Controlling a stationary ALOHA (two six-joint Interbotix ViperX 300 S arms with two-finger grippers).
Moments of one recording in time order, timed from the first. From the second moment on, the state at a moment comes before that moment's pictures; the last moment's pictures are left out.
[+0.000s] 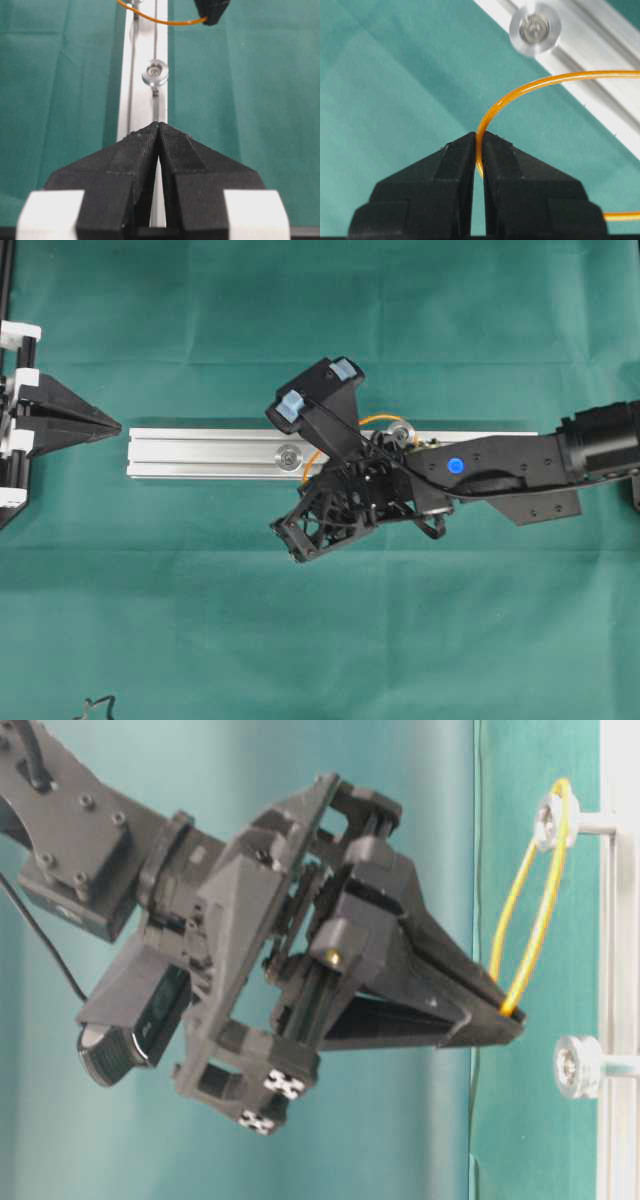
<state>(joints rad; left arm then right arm) -0.01 -0.98 1.02 0.03 0.40 -0.01 0.14 0.19 0.12 -0.17 0.73 1.31</state>
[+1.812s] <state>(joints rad) -0.01 -0.98 1.02 0.03 0.40 -0.01 0.07 0.29 0.06 -0.23 0.64 1.31</state>
